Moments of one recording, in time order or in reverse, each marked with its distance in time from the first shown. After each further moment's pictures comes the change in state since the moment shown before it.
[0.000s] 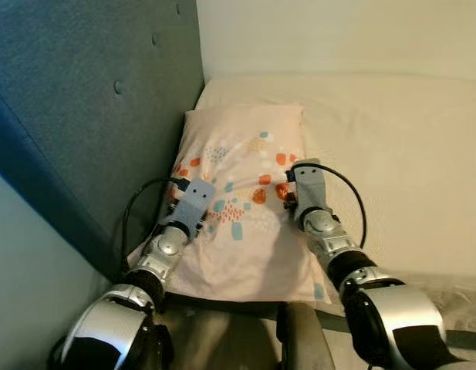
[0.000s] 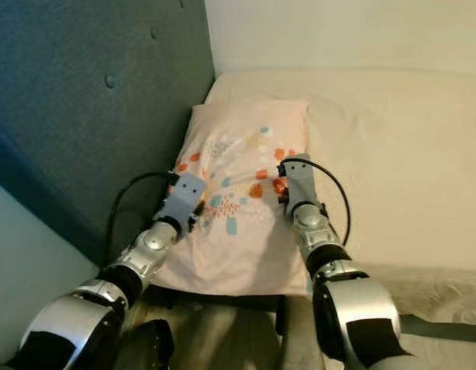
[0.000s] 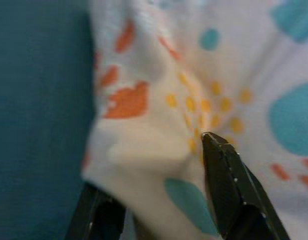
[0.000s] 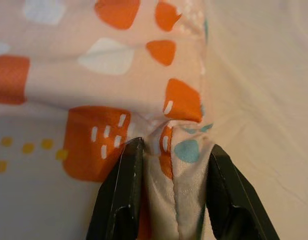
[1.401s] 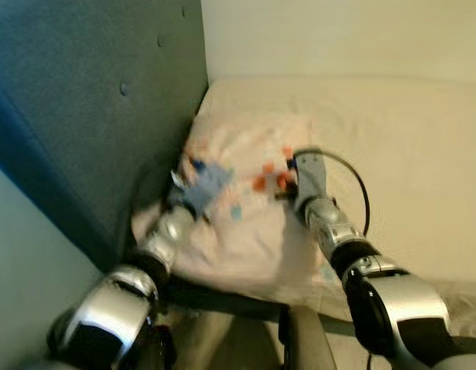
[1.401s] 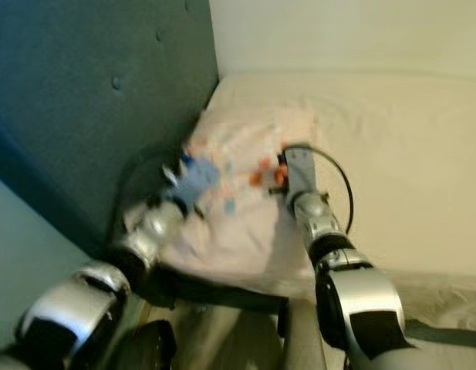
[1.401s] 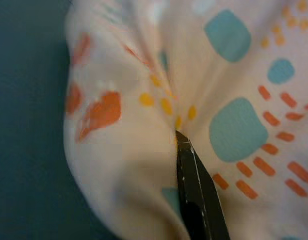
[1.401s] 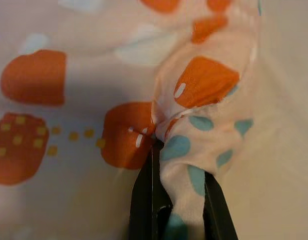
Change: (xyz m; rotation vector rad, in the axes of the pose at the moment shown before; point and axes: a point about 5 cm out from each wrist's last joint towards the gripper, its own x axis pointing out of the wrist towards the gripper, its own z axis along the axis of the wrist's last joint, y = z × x) left arm 0.004 -0.024 0.017 0.172 -0.043 -0.107; right arm 0.002 -0.008 0.001 0.025 0.049 0.118
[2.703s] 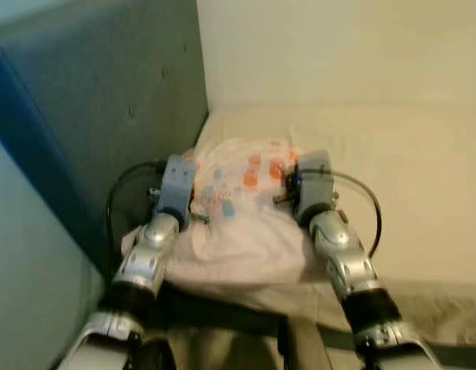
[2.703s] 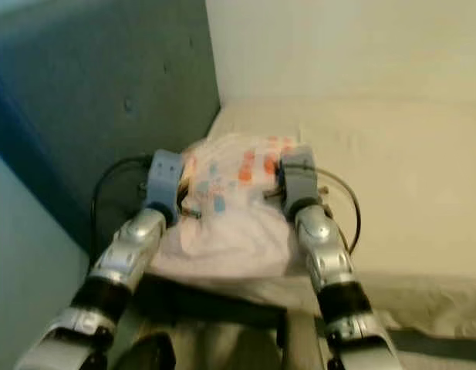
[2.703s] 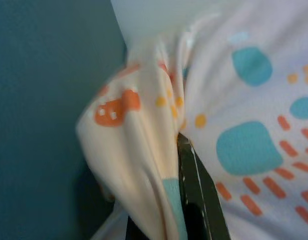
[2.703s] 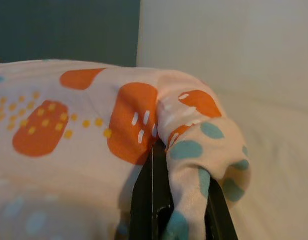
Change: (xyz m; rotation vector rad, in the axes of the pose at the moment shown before) left arm -0.010 0.059 0.033 -0.403 -0.080 0.150; right arm -0.038 0.009 0.051 -0.104 -0.442 0.081
